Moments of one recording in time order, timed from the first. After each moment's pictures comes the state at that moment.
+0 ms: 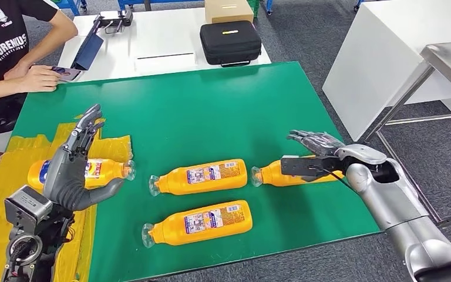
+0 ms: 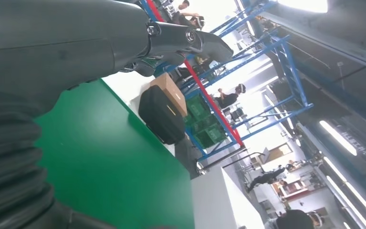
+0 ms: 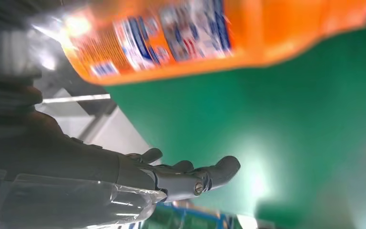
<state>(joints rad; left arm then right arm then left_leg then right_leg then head) -0.15 0.08 -0.17 -1.81 -0.24 -0.21 -0.41 -0.49 -0.50 0.43 -1.28 0.81 0.44 -0.12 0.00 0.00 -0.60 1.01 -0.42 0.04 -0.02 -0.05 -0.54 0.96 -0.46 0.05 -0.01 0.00</state>
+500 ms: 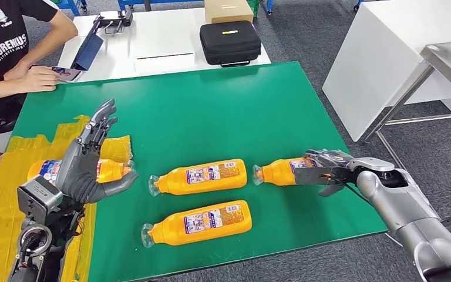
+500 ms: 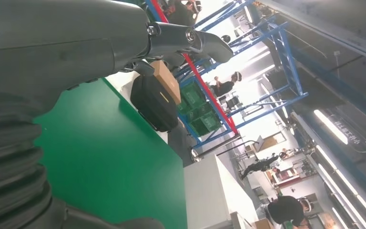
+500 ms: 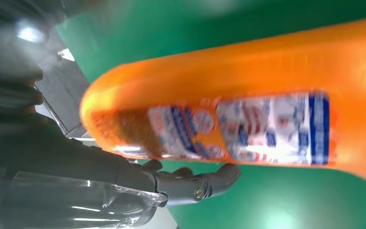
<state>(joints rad) -0.20 0.06 -0.22 -1.77 -0.21 -0.22 -0.38 -0.50 -0.56 0.48 -1.09 0.77 0.46 -0.09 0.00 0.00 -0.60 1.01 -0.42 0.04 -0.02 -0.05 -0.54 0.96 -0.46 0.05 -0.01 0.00</state>
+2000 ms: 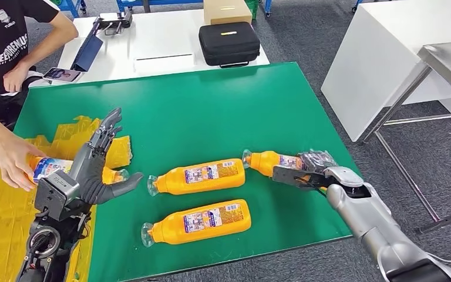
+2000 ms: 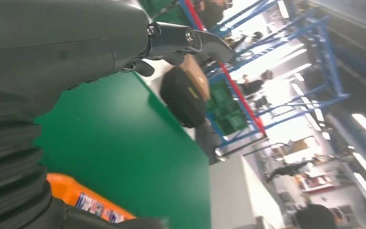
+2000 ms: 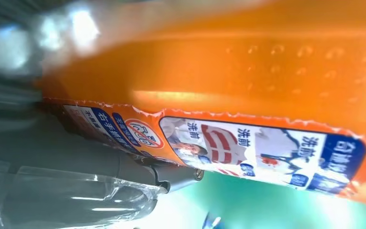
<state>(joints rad) -0.17 0.06 -0.22 -1.72 -0.23 -0.17 -0.31 -0.45 -0.36 0.44 -0.99 0.90 0.05 0.07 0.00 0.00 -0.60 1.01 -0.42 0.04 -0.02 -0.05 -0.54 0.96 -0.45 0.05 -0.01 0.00</state>
